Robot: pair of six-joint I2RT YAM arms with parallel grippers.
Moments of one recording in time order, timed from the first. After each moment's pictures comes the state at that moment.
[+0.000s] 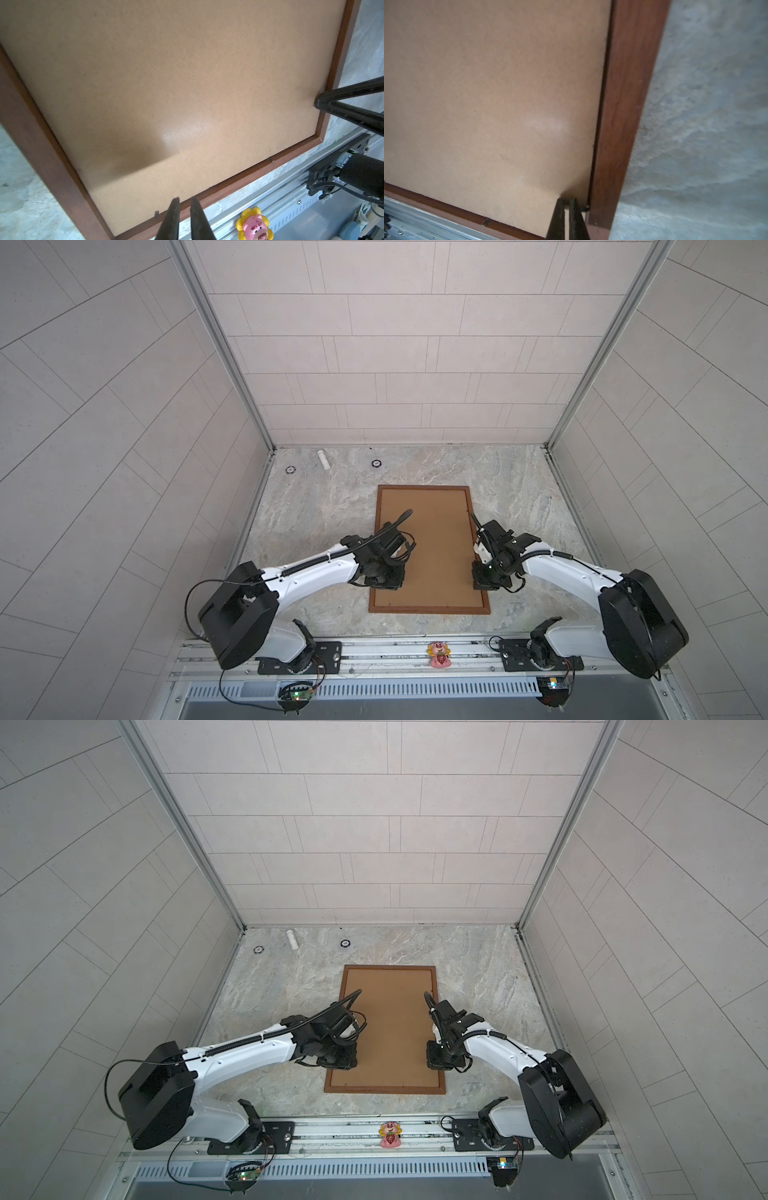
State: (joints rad) left arm -0.83 1.41 0.82 -0.63 0.26 -0.69; right arm 0.43 1.31 0.67 -0.78 -0.22 0.49
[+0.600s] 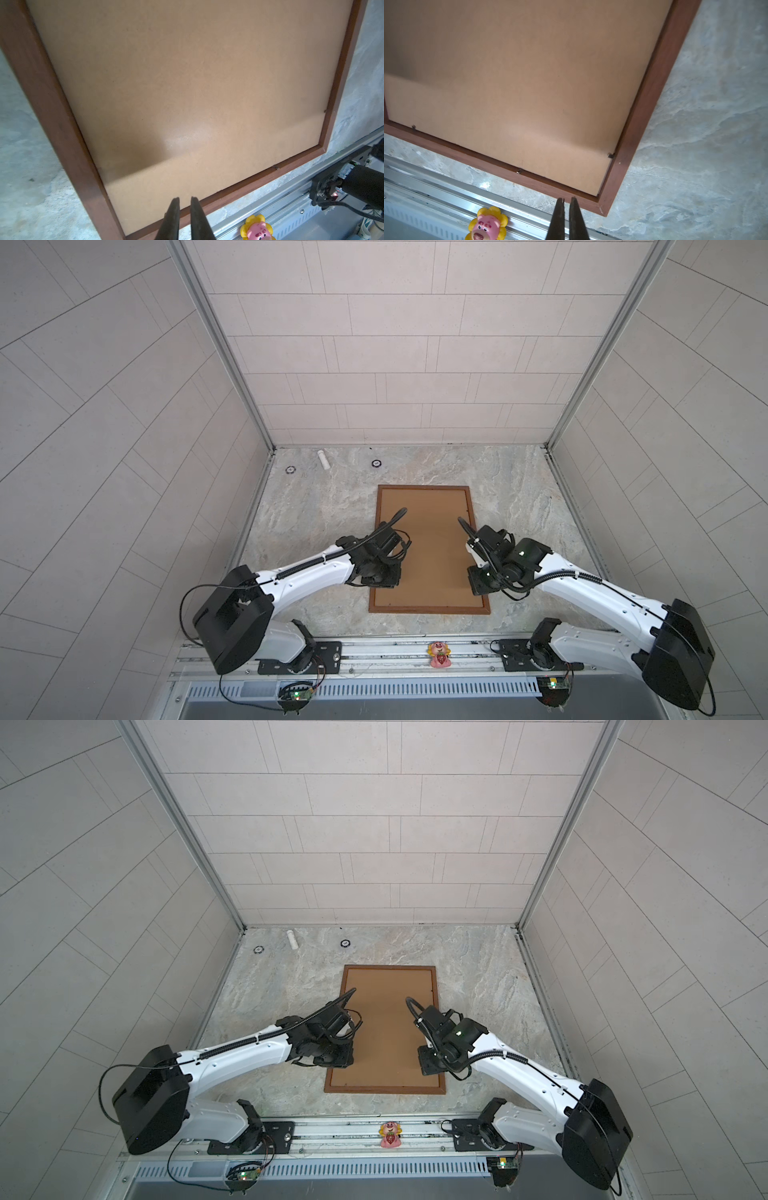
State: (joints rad) left arm -0.81 1.39 0.80 -0.62 0.23 -0.70; right arm 0.73 1.12 0.76 -0.95 -0.05 0.56
